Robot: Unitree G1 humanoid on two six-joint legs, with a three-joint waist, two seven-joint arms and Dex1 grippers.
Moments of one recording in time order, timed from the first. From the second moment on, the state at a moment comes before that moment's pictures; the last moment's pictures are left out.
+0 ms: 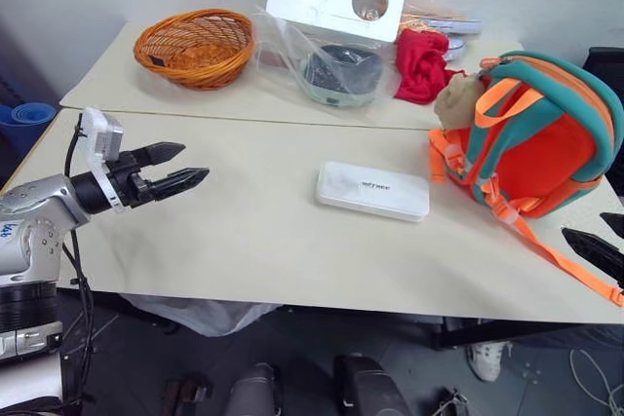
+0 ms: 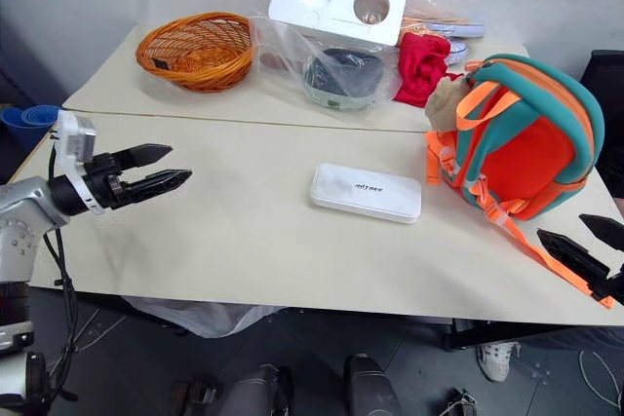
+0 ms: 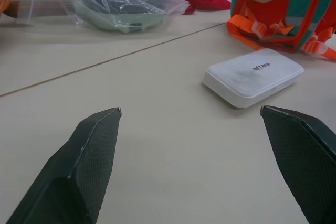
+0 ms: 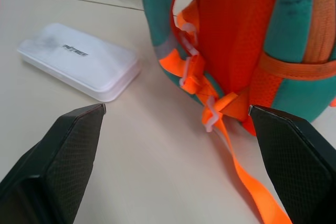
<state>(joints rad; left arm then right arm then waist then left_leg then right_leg) -0.48 0.82 0.30 0.12 -0.58 0.61 -0.99 0.30 -0.84 -0.93 -0.32 0.89 0.73 0.85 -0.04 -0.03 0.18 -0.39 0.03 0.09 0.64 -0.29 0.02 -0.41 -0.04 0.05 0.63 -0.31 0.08</state>
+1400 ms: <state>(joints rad) -0.82 0.30 -0.19 0.48 -0.09 0.39 -0.67 -0.25 -0.63 -0.11 -0.07 0.33 0.57 0.51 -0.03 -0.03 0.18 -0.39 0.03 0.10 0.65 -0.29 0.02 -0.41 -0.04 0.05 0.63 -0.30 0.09</state>
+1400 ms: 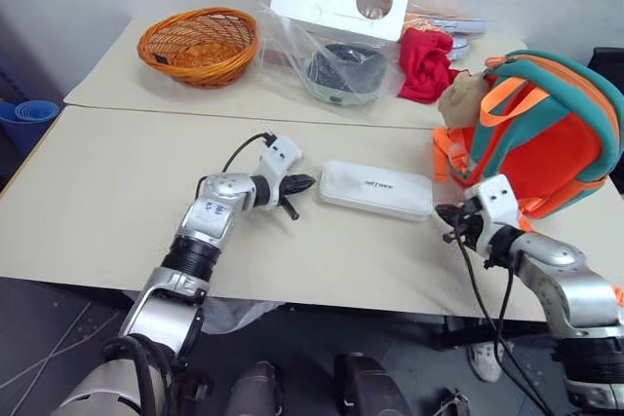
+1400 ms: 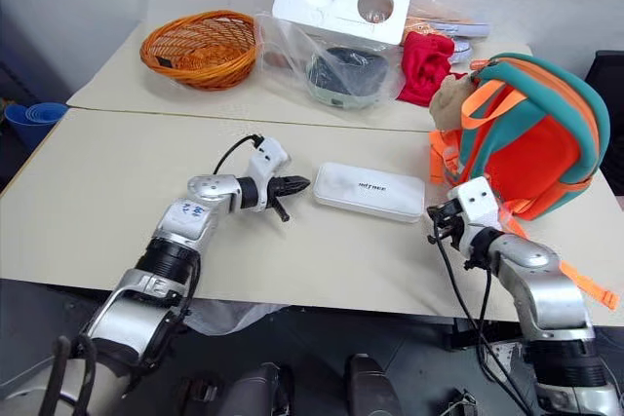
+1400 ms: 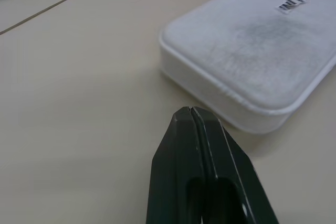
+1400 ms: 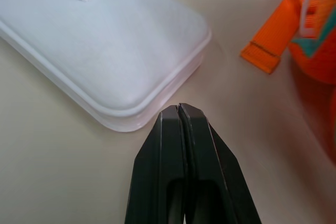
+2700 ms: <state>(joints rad) -1.08 0.41 0.00 0.90 -0.30 1.04 -1.04 -0.30 -0.55 -0.09 0.01 0.21 0.50 0.51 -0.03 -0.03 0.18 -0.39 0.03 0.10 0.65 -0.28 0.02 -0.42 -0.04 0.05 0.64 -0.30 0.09</state>
